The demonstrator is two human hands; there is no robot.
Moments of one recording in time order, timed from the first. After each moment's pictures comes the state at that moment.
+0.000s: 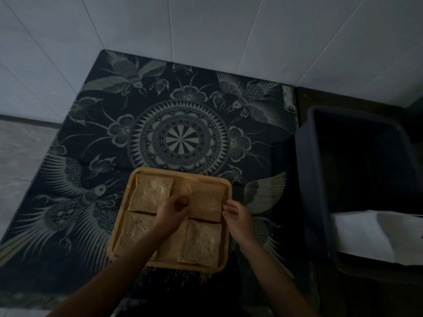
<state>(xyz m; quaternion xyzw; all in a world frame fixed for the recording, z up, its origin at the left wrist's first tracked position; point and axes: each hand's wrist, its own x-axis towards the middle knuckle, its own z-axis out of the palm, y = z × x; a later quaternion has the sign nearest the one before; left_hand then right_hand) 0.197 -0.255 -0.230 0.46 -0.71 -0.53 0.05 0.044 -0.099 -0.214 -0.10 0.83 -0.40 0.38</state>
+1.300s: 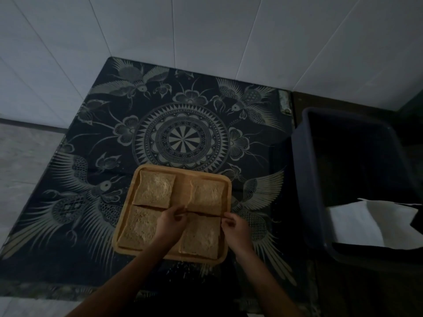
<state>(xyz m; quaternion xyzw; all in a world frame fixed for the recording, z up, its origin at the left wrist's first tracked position) 0.226 -0.212 -0.221 0.52 -0.66 -0.54 0.05 0.080 -0.071 -0.219 -0.10 0.86 -0.35 0.35</state>
